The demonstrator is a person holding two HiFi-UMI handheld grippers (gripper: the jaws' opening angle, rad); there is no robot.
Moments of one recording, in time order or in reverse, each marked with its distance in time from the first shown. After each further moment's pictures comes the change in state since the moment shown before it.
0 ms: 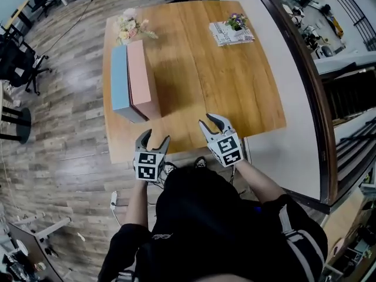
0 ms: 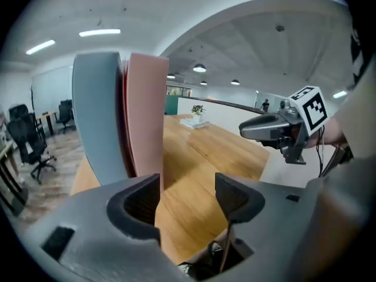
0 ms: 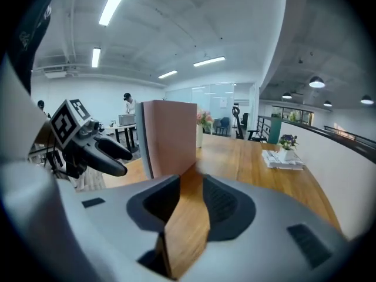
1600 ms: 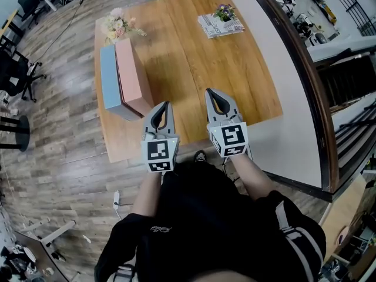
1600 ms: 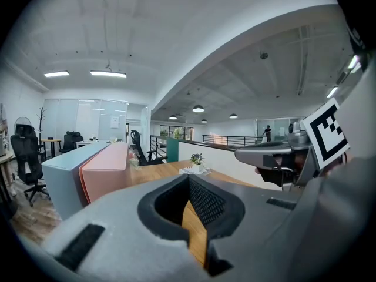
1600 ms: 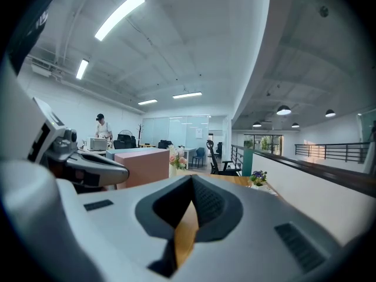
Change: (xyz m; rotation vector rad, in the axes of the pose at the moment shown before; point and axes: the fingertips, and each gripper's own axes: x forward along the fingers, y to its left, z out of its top) left arm -0.016 -0.047 0.168 0.076 -0.423 0.073; right arm -0.054 -0.051 0.120 0.045 -0.322 -0.265
